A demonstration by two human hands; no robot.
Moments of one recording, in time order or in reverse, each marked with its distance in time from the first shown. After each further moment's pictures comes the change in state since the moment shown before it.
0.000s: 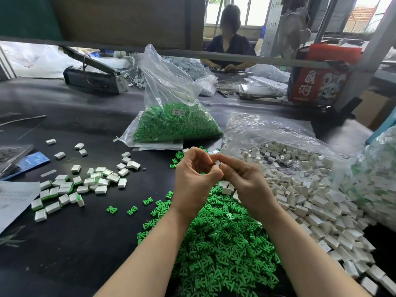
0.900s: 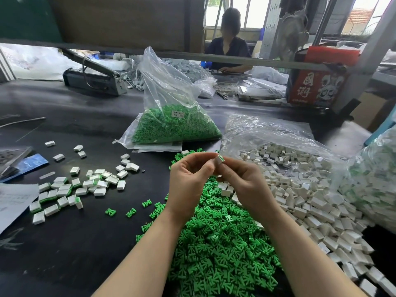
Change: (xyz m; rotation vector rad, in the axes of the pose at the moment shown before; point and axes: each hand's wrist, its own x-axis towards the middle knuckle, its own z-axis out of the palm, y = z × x) left_hand 0.003 0.002 -0.004 -0.080 0.005 -0.033; right_hand 0.000 -0.007 0.002 -0.083 0.009 -0.082
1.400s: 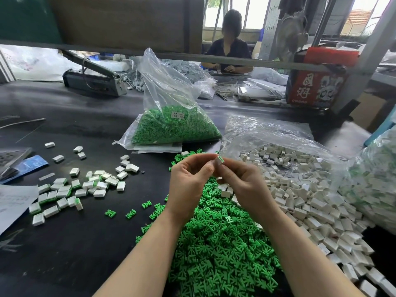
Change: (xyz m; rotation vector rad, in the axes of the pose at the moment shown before) left_hand 0.001 -0.001 -0.002 0.008 -0.011 -0.051; right_hand -0.001 -0.002 0.000 -0.028 -0.007 0.020
